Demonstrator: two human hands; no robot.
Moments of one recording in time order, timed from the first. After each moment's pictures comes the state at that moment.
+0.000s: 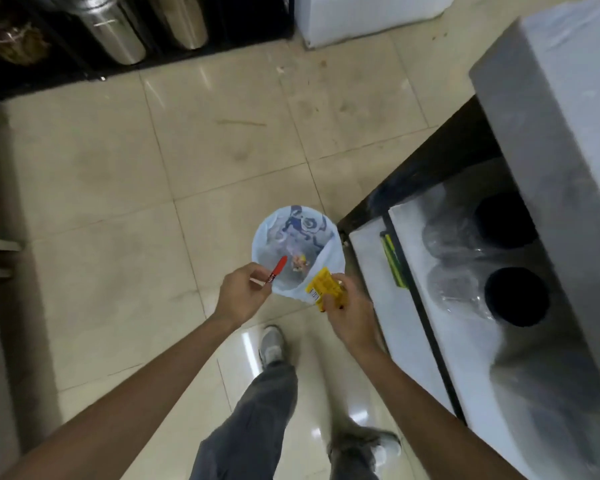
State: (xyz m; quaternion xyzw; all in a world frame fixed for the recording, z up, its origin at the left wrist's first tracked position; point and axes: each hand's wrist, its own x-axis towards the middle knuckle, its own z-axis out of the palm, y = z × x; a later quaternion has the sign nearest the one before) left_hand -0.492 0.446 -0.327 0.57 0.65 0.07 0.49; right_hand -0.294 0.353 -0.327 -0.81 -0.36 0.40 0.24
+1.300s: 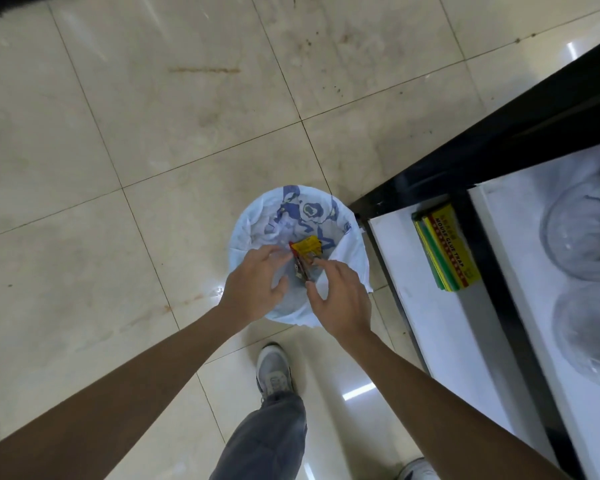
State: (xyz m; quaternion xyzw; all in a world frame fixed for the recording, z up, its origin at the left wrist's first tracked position) left_hand -0.455 0.512 -0.569 0.80 0.49 -0.04 0.36; right_hand -0.292 0.419 -0.572 -0.81 -0.48 0.32 0.12
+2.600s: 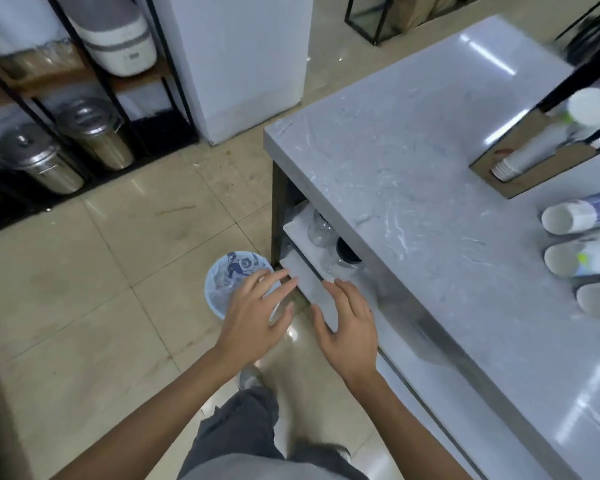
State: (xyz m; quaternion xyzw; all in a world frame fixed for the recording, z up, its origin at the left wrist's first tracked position) left_hand -0.413 0.313 -0.089 0.90 0.30 0.16 0.27; right_hand -0.270 0.177 -0.100 -0.85 -0.43 0.08 0.30
